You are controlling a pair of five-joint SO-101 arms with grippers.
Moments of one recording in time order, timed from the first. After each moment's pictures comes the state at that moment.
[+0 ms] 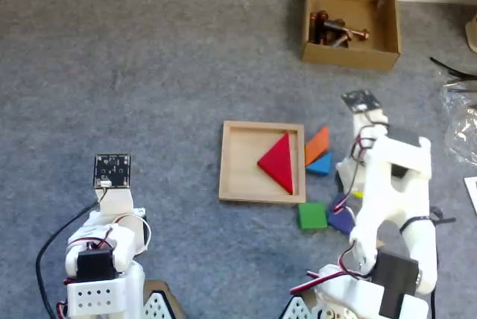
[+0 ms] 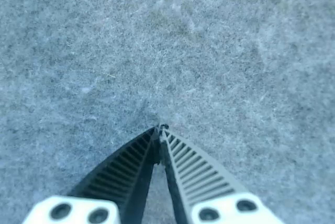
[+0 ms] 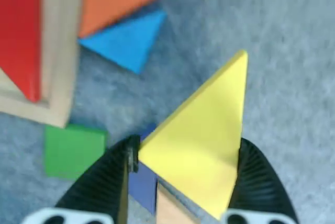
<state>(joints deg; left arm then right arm) -10.8 -103.1 96.0 75.4 2.1 10.6 -11.9 34.8 65.9 34.7</state>
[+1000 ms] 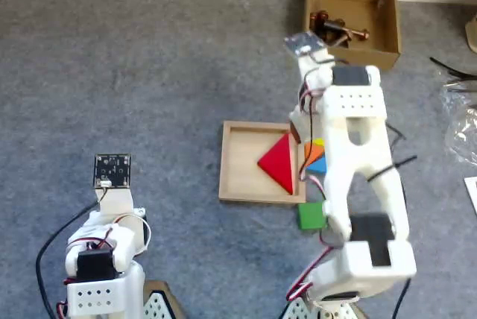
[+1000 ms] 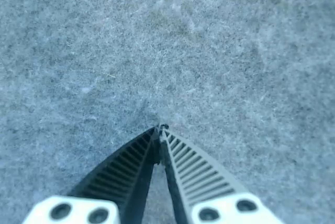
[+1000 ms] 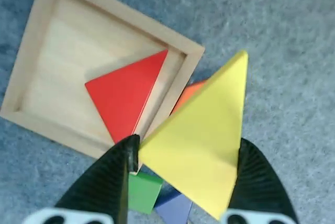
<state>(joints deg) -10.8 -103.1 96.0 75.4 2.1 -8.5 5.2 -4.8 85.7 24.6</state>
